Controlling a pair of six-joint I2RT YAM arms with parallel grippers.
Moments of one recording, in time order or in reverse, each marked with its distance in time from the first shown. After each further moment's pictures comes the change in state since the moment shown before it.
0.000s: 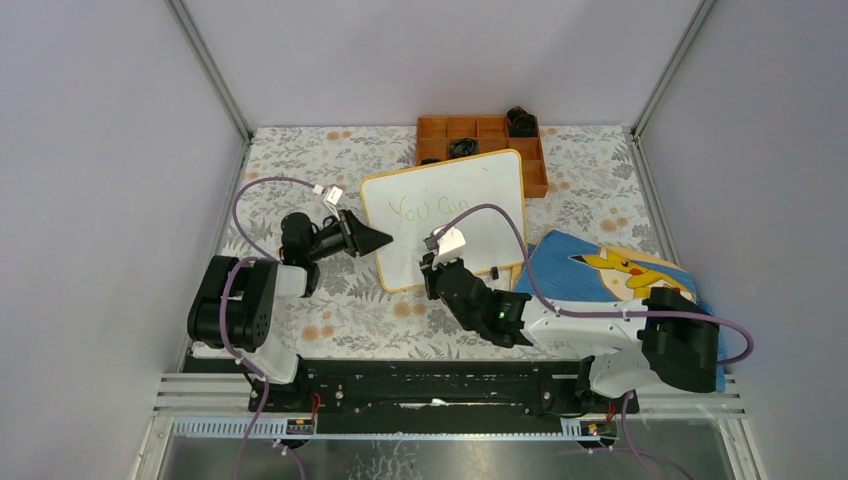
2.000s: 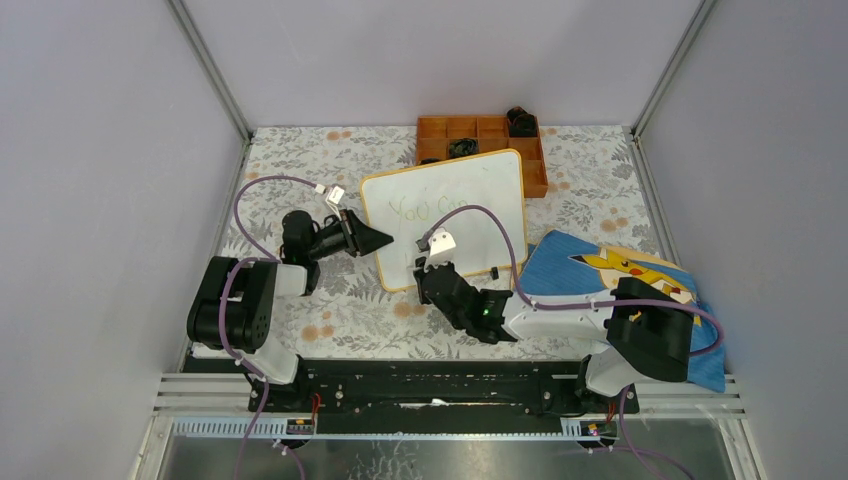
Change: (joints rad) left arm -0.001 -0.009 0.015 -0.061 -0.008 0.031; right arm -0.021 0.152 0.037 -0.008 -0.048 0.124
